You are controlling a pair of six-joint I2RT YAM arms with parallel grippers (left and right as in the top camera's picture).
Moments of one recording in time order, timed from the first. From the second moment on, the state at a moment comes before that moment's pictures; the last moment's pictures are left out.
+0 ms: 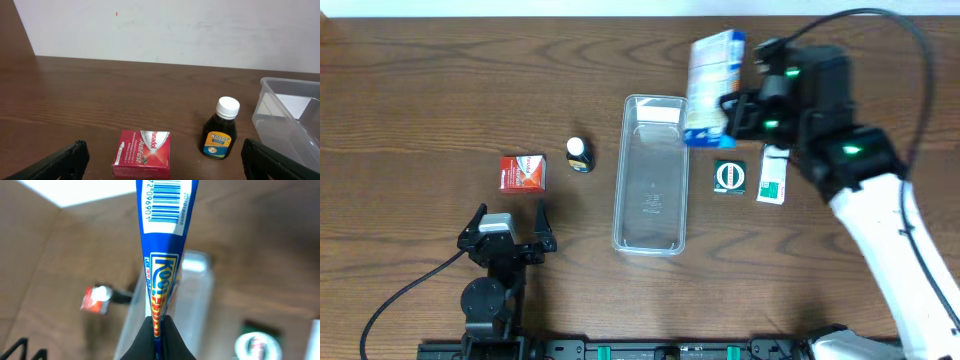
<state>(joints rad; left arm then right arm) -0.02 0.01 0.03 -0.13 -0.06 -0.07 0.35 1.43 1.36 -0.64 -0.28 0.50</state>
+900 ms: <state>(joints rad) -0.02 0.01 0.03 -0.13 -0.06 -0.07 0.57 1.86 1.35 -0.45 -0.16 0.82</state>
